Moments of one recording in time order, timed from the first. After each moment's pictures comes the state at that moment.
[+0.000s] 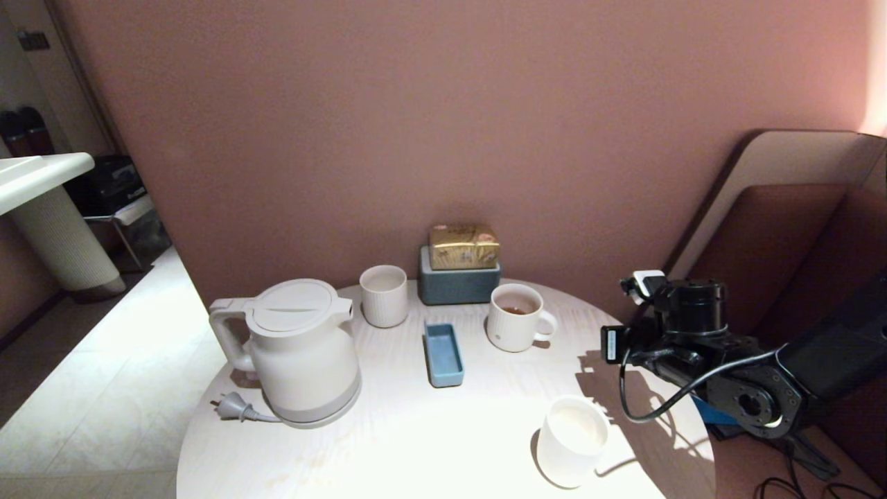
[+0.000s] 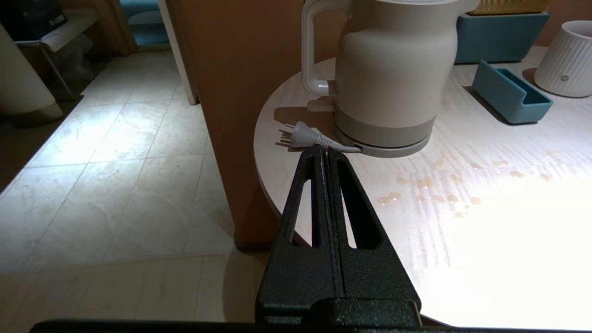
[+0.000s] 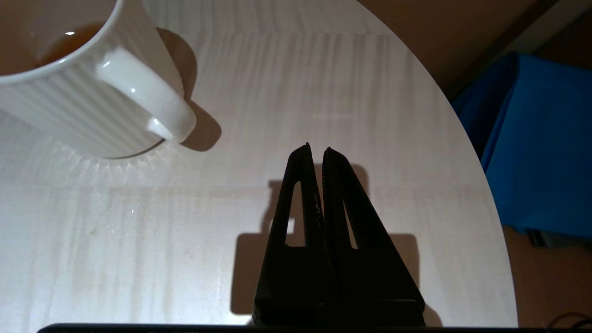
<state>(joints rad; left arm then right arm) 0.00 0.00 0.00 -0.03 0.00 0.00 0.21 2.01 -0.69 -0.84 -0.18 0.08</state>
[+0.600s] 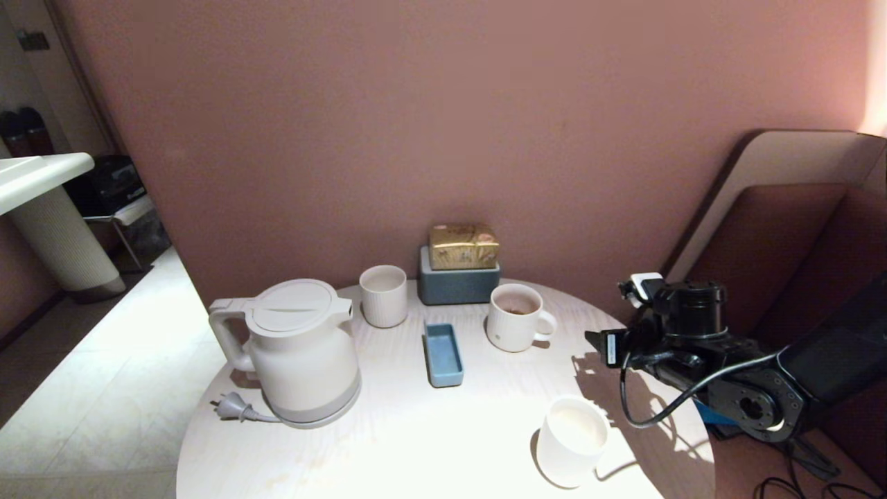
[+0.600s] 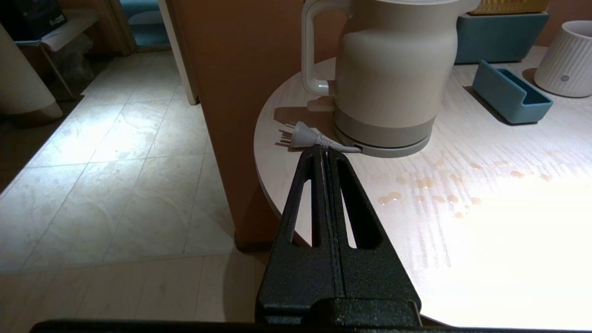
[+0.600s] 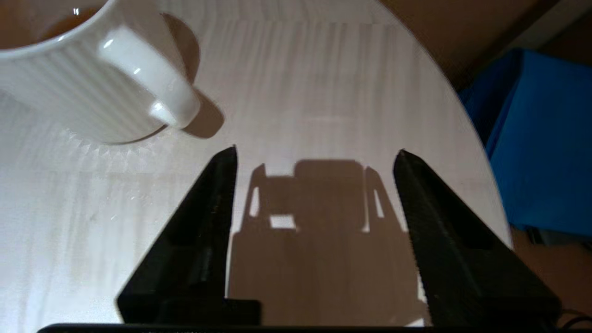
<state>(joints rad) 0.00 0.00 0.00 -0.03 0.00 0.00 0.23 2.01 -0.68 -0.84 -0.18 0.07</state>
